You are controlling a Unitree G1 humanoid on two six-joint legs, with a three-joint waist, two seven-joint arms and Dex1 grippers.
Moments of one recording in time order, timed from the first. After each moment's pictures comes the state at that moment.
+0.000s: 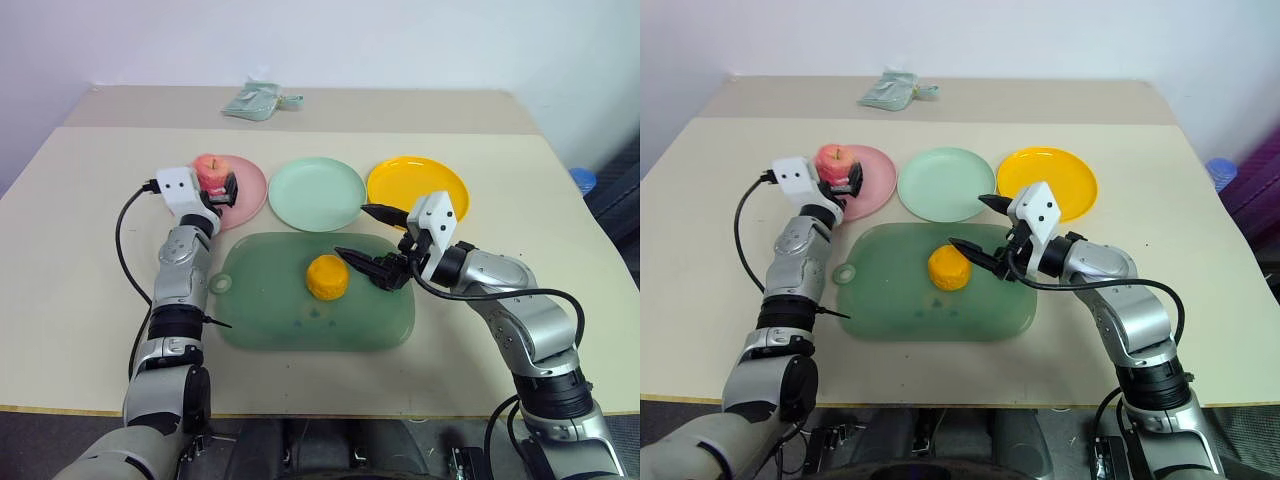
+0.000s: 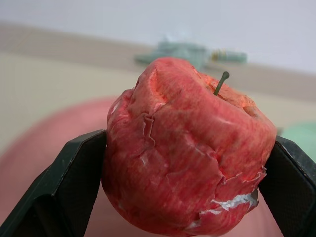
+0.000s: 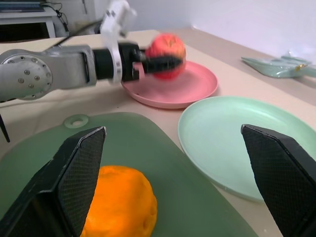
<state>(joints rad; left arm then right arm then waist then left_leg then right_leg) -0.71 0.26 0.28 0.58 -0.26 0.00 -0.14 -0.33 -0.48 0.05 -0.40 0.44 0.50 0.70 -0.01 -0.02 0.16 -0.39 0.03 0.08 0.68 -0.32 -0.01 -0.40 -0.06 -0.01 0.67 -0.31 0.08</state>
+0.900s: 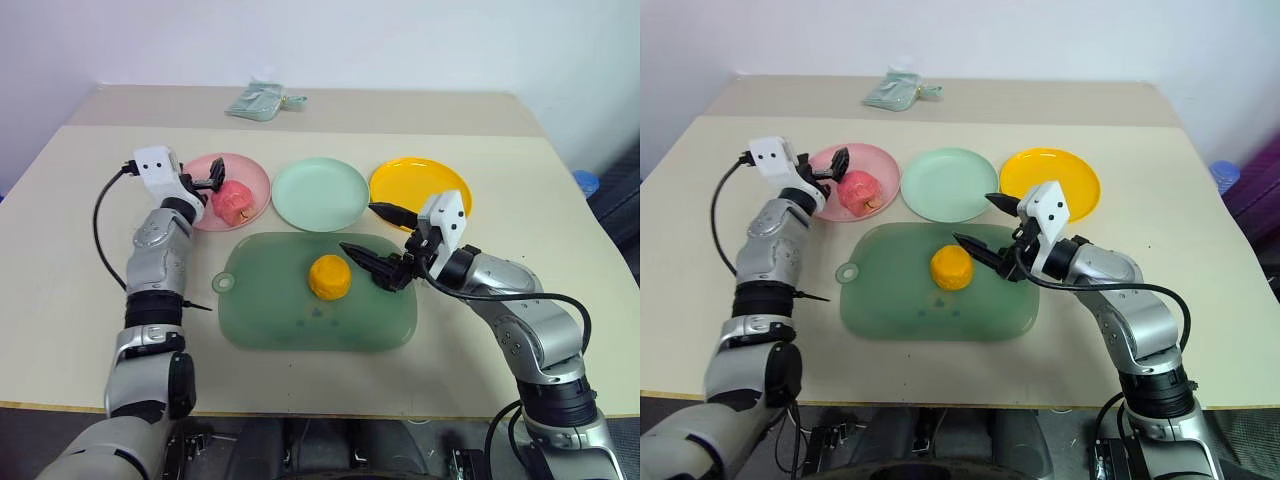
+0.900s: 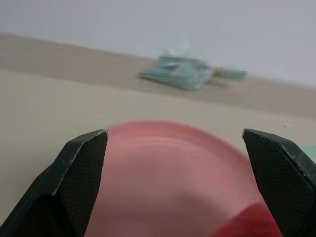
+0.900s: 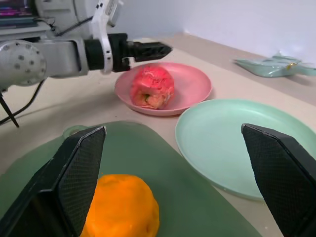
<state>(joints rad) -0.72 0.28 0.31 0.51 -0.37 0.13 -0.24 -0.30 -0.47 0.03 -0.41 0.48 0.51 0.67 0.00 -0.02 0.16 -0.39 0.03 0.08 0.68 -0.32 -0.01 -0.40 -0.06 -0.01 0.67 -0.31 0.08</state>
